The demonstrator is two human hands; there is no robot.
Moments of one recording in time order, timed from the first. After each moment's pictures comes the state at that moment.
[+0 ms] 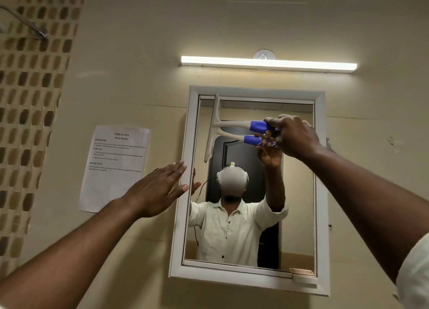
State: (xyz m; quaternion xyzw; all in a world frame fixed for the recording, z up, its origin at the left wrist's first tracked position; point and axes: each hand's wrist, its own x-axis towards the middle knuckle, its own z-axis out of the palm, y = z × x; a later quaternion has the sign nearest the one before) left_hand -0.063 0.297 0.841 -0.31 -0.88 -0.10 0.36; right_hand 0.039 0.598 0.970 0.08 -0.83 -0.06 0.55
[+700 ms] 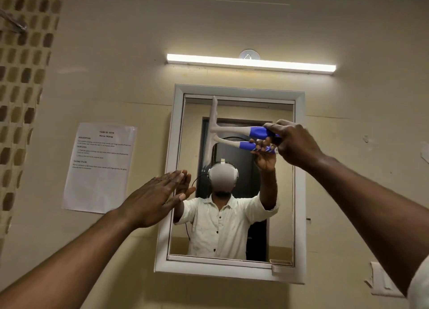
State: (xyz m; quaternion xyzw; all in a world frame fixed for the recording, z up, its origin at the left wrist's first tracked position) left_hand -0.045 0.325 0.823 -0.34 -0.87 -0.11 0.33; right_hand 0.067 0.632 0.952 0.12 -0.82 -0.06 0.56
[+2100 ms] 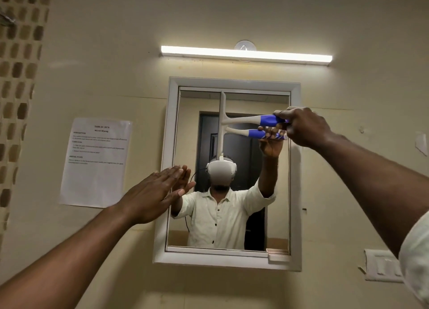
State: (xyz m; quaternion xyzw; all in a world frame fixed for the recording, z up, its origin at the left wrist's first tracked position) left_hand -0.043 0.329 0.817 -0.35 -0.87 -0.10 0.34; right_hand 0.072 0.665 0.972 0.03 -0.85 -0.07 0.53
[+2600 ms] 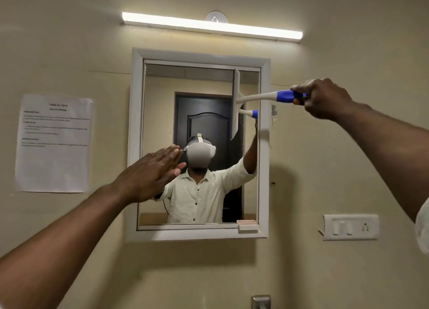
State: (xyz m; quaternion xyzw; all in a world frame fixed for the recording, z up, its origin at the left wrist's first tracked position) left_hand -0.038 0.382 0.816 -0.41 -0.84 -0.13 0.34; right_hand 0.134 0.743 0.979 -0.09 -0.85 -0.08 0.51
